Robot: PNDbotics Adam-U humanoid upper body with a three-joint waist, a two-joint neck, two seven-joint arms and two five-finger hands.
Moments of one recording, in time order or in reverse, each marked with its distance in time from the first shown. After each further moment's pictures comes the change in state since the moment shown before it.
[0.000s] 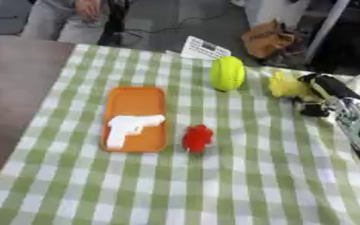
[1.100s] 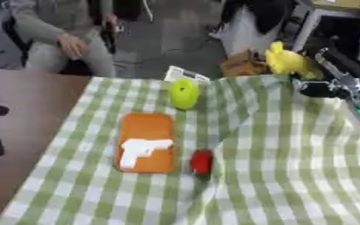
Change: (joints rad) left arm 0.053 -0.010 0.002 0.013 -0.015 0.016 -0.009; right arm 0.043 -0.038 0.056 -0.281 -0.244 -0.011 0.108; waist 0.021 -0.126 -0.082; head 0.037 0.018
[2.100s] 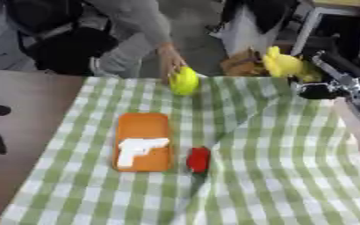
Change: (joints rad) left arm 0.008 0.000 0.000 0.001 0.000 0.000 0.000; right arm -0.001 0.000 0.019 -0.020 -0.015 -0.014 0.018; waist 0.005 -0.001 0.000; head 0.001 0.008
